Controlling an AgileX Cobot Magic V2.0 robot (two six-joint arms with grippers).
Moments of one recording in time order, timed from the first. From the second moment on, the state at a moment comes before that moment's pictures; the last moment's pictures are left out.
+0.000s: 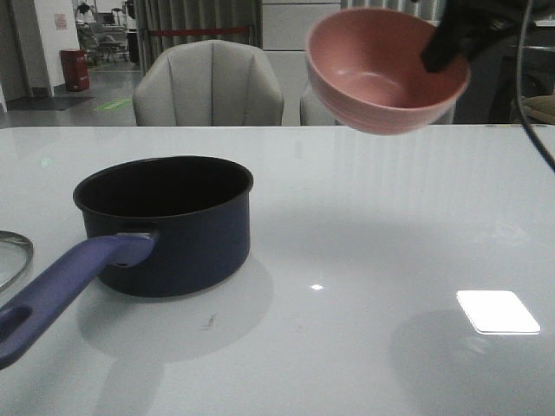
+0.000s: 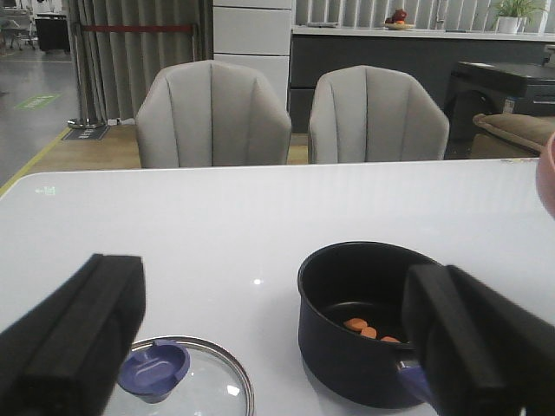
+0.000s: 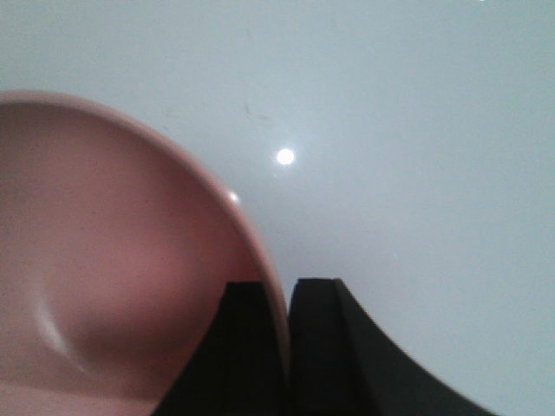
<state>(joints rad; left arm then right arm) -0.22 0.05 -0.33 0.01 0.39 -0.08 0.21 1.50 -1.17 0.34 0.50 -0.24</state>
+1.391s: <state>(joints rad) -0.22 0.05 -0.33 0.01 0.39 -0.08 0.05 1.42 -1.15 0.23 0.67 -0.24</state>
